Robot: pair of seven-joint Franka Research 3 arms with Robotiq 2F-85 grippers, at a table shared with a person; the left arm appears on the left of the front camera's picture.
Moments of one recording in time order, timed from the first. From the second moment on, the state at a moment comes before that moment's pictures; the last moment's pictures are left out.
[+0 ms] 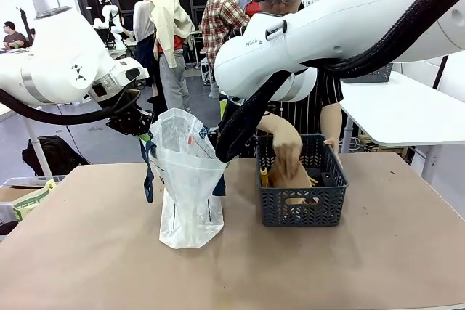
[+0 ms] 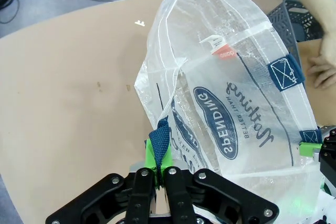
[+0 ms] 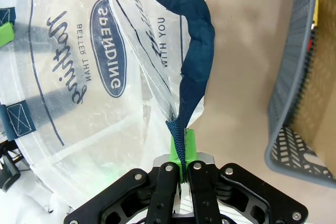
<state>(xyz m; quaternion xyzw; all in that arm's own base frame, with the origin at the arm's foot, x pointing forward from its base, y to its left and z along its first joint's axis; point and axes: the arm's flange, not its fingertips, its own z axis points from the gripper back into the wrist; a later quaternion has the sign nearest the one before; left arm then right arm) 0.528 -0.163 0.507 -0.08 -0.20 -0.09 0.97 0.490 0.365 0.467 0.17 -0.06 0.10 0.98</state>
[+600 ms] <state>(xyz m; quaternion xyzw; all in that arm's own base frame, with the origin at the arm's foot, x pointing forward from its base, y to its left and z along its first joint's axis) 0.528 -0.163 0.507 -0.08 -0.20 -0.09 0.97 0.490 0.365 0.467 0.17 -0.06 0.10 0.98</state>
